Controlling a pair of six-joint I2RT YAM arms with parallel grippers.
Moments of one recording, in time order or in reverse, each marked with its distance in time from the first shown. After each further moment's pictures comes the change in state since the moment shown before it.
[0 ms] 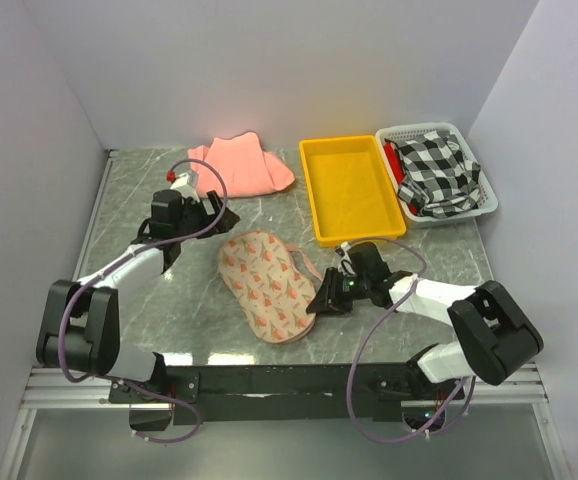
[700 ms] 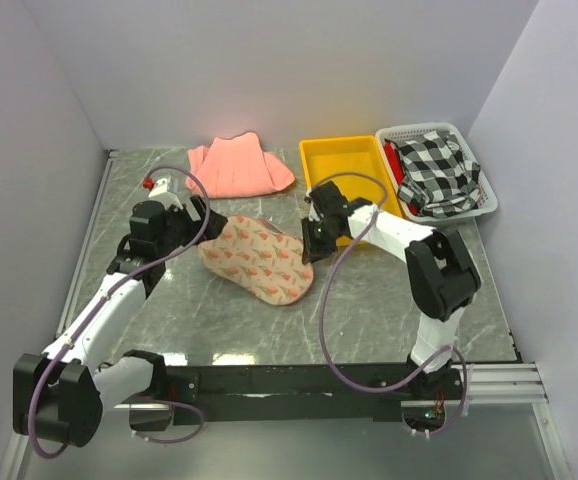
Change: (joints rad) left arm -0.011 -0.362 -0.058 -0.205 -0.105 -0.034; right arm 0.003 0.445 0.767 -0.568 0.341 -0.461
